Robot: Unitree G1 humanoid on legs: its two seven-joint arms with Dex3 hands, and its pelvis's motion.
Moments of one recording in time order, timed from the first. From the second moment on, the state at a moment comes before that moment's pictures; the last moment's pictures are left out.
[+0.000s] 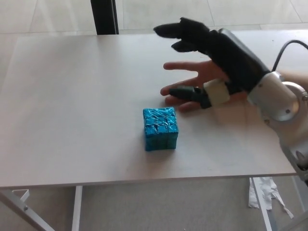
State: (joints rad) left_arm 0.06 0.73 0.36 1.27 -0.06 -0.10 -0.21; right_arm -0.63 -0.40 0.43 0.13 -0.17 0.02 0.18
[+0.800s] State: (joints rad) left_arm 0.05 0.73 0.33 1.27 -0.06 -0.10 -0.22; right_arm -0.74 -0.40 0.80 0.35 -0.52 0.09 0.20
